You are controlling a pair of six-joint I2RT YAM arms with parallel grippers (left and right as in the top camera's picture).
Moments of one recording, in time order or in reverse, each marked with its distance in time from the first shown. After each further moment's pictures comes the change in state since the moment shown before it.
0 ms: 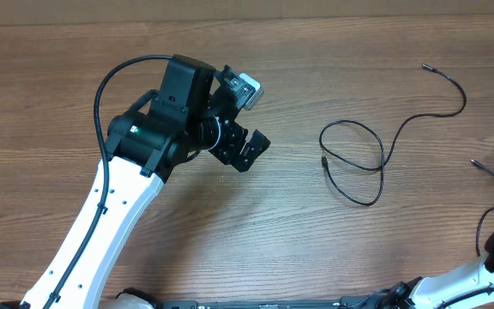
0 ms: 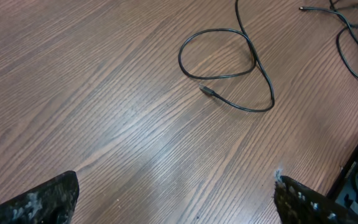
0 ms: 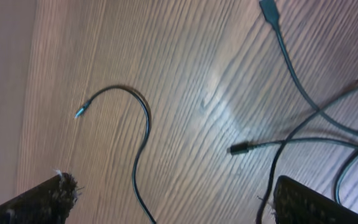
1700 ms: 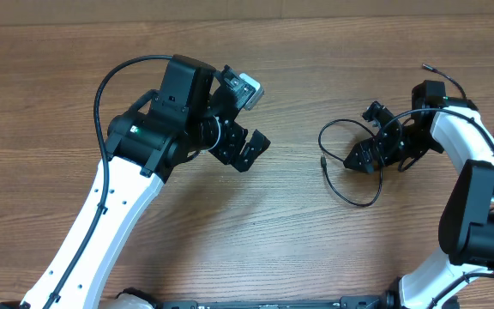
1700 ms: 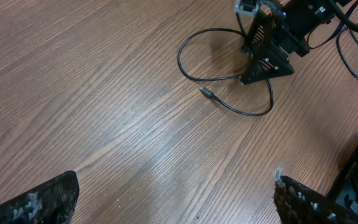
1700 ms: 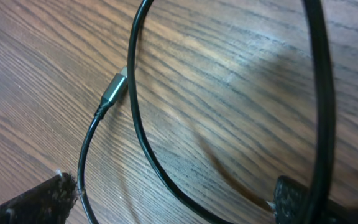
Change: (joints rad) left arm 0.000 0.000 0.000 0.000 0.000 0.000; right arm 0.632 0.000 -0.545 0.090 -0.231 -1.119
